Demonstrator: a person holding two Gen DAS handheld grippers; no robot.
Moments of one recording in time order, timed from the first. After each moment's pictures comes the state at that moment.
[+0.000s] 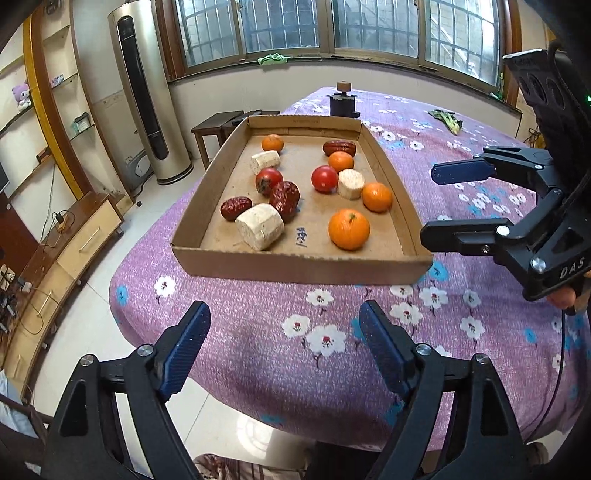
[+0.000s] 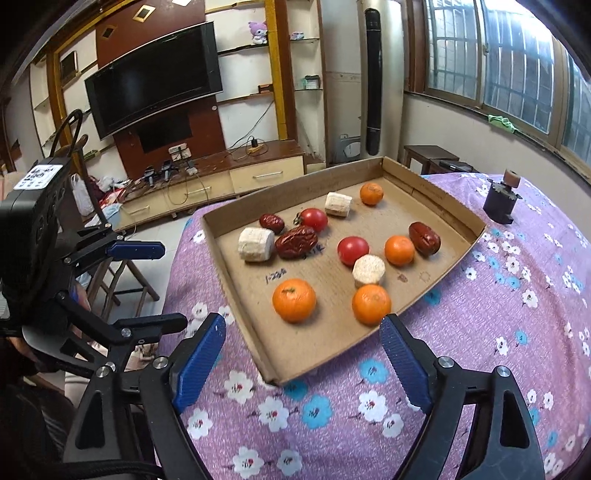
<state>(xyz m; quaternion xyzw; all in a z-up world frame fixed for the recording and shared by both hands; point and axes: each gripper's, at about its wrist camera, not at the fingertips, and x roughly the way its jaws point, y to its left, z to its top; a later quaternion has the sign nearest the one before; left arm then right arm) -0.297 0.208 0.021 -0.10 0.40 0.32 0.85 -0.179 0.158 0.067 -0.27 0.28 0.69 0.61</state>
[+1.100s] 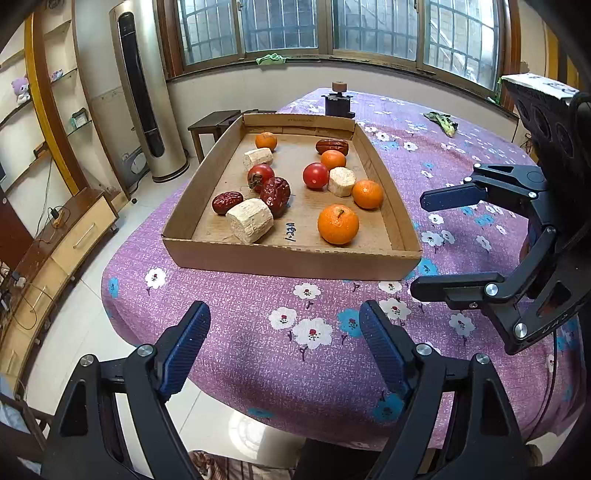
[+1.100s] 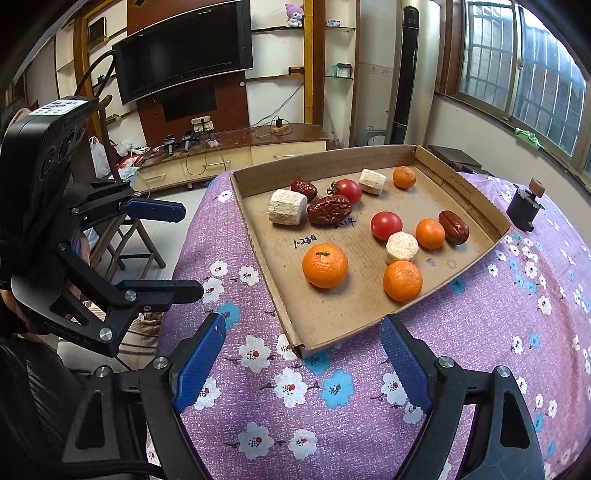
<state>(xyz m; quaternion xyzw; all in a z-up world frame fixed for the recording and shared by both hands) -0.300 0.200 0.019 -0.11 0.39 0.31 0.86 -0.200 0.147 0.049 -0.31 0.26 0.71 0.58</state>
